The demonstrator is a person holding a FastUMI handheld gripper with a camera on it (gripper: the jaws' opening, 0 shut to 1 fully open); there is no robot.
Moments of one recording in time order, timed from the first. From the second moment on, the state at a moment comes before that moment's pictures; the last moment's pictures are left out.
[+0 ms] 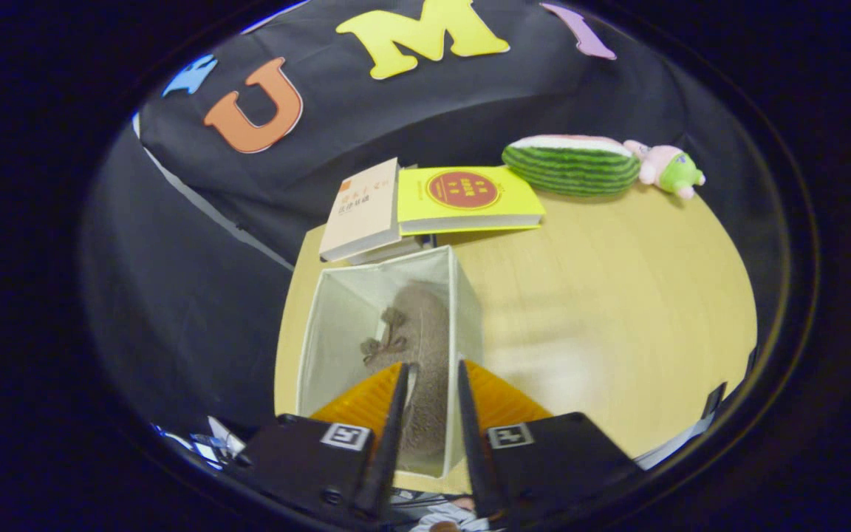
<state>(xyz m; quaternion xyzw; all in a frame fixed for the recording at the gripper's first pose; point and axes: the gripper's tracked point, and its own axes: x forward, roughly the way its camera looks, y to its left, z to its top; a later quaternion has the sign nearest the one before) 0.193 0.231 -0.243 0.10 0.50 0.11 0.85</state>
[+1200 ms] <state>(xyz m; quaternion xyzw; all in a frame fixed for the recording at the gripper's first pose) 0.134 0.102 0.015 0.03 0.05 0.07 1.00</state>
